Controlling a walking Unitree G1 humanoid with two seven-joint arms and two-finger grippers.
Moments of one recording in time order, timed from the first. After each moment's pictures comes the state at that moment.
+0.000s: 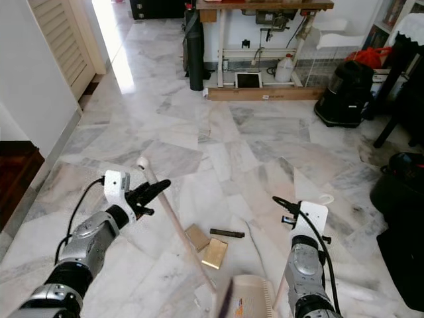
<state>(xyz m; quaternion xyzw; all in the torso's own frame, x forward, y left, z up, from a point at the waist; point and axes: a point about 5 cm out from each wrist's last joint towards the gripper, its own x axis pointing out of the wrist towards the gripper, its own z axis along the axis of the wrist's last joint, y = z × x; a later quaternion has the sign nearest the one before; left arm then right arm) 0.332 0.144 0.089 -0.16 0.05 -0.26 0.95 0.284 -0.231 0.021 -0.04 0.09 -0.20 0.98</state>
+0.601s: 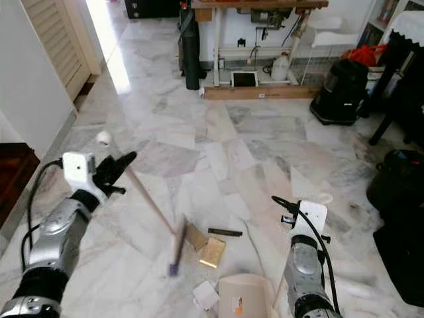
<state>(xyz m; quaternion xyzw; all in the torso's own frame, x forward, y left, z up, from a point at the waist) 0.322 0.201 0.121 -0.01 -0.05 -0.12 0.99 0.284 -0.231 0.021 -0.04 0.09 -0.20 0.97</state>
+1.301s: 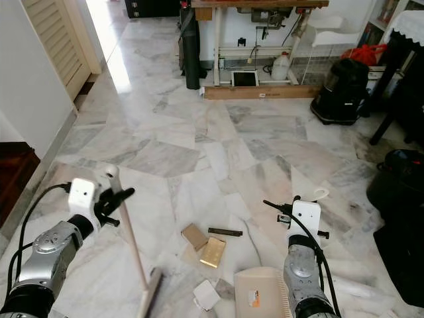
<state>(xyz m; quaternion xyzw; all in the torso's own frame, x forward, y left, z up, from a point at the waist) 0.304 0.206 0.076 0.03 0.09 -0.18 0.98 0.283 -0.224 0.025 -0.09 0.06 -0.18 0.98</state>
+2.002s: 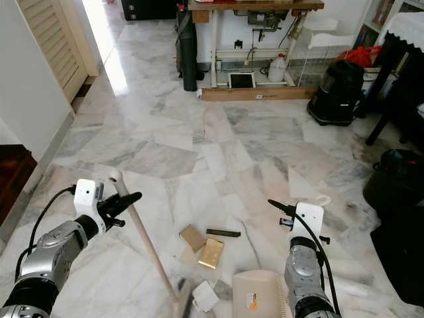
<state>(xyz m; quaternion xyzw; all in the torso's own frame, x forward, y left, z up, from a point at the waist) 0.309 0.199 0.072 -0.09 0.15 -0.20 0.96 0.284 -0.228 0.018 -0.07 0.10 -0.19 0.97</state>
